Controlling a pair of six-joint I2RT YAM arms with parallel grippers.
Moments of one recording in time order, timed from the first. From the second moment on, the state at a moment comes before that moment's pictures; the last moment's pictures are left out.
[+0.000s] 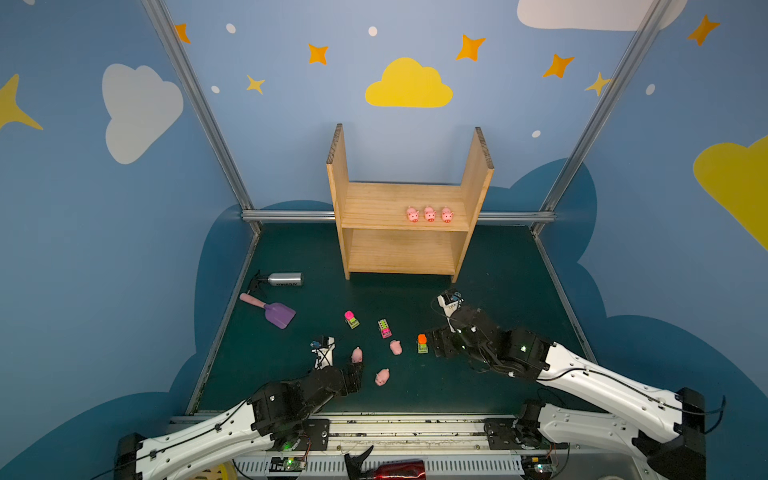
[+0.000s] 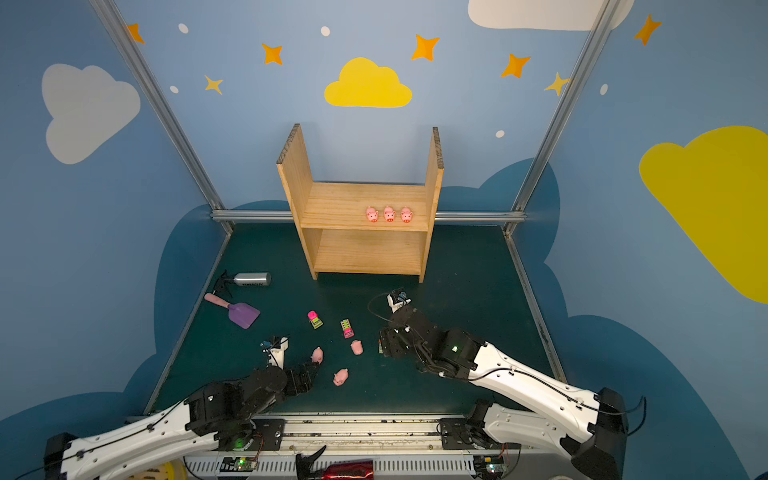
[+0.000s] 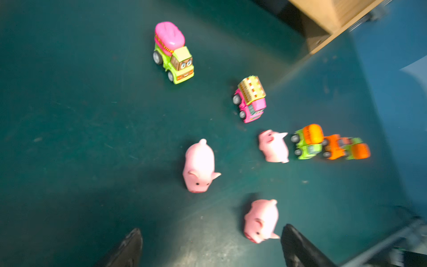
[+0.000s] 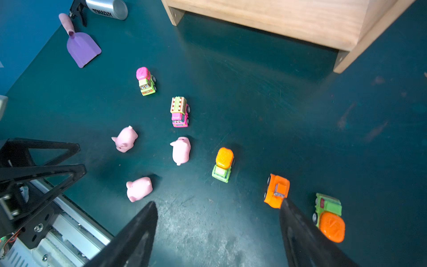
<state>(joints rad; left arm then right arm) -1.16 0.52 0.26 -0.61 -0.47 -1.10 1.06 1.01 0.85 -0.65 0.29 0.52</state>
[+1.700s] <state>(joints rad) -1.15 1.28 0.36 -0.20 -0.67 -1.09 1.05 0.89 0.69 -0.62 0.35 0.57</state>
